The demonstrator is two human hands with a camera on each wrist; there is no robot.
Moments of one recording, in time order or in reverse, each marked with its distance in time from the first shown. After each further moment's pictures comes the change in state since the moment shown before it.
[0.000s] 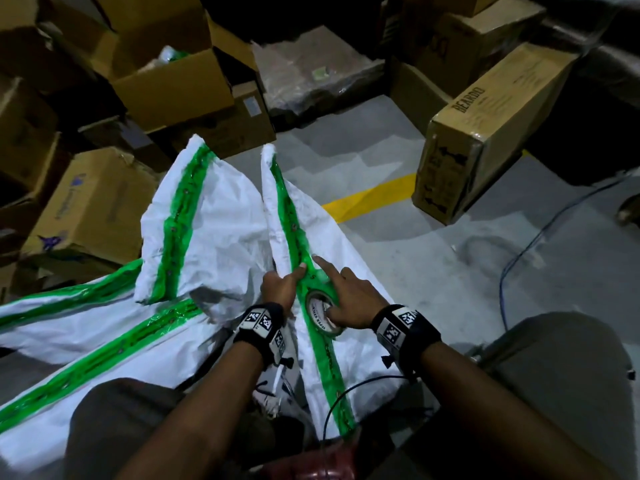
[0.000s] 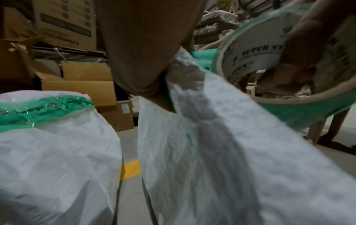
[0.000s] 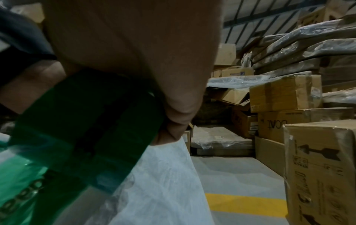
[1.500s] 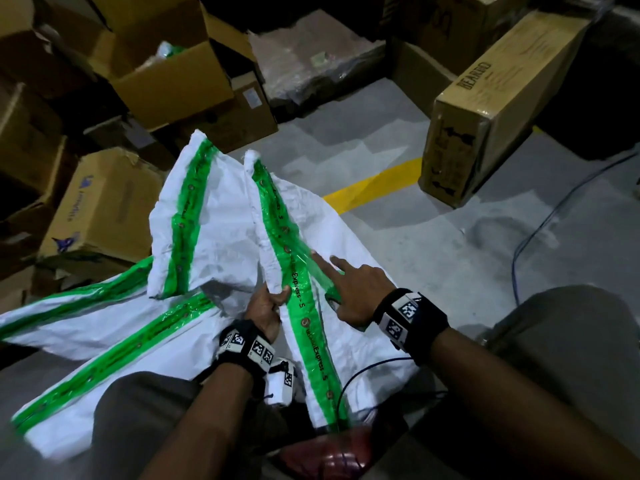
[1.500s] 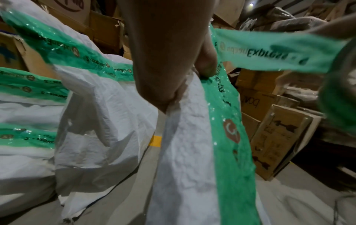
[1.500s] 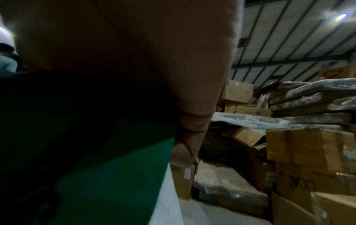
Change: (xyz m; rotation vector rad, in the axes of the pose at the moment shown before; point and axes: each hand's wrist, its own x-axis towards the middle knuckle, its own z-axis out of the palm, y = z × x) left_hand 0.006 -0.056 -0.051 -0.419 -0.289 -0.147; right_hand -0.013 -0.015 0.001 -0.421 0.002 -0.082
